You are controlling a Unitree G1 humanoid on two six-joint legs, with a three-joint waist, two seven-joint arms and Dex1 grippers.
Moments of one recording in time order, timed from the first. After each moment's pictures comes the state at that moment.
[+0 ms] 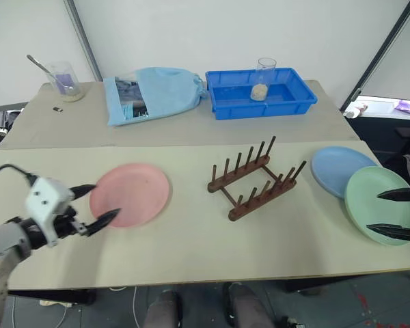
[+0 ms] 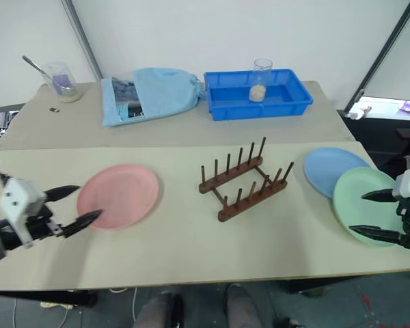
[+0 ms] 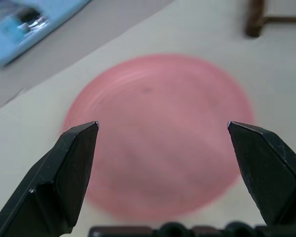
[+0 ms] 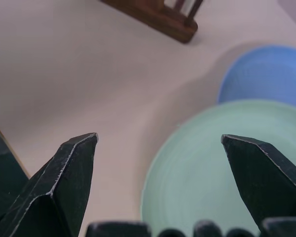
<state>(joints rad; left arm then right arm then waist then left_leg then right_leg) 0.14 0.81 0.40 -0.47 -0.50 0.47 -0.87 0.06 -1.20 -0.48 0.09 0.36 0.19 1.38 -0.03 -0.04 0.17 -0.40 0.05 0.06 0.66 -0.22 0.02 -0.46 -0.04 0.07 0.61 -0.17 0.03</state>
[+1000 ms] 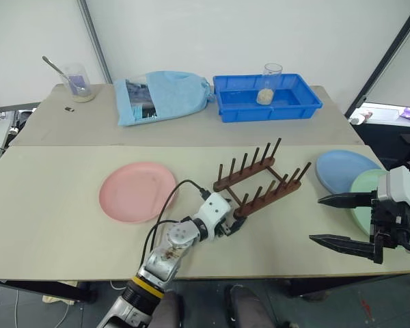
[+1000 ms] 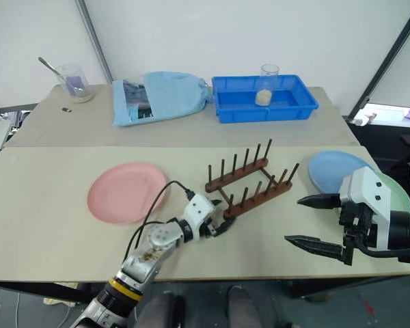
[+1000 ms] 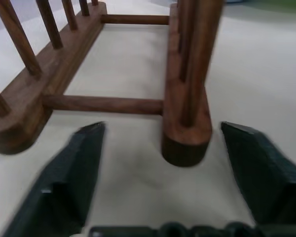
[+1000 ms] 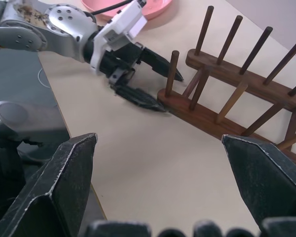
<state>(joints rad) -0.27 0.10 -0.42 0.04 -0.03 0.24 -0.47 0.18 -1.09 -0.64 -0.63 0.75 0.76 1.14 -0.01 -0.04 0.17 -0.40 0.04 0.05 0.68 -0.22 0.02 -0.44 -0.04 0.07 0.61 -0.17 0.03</state>
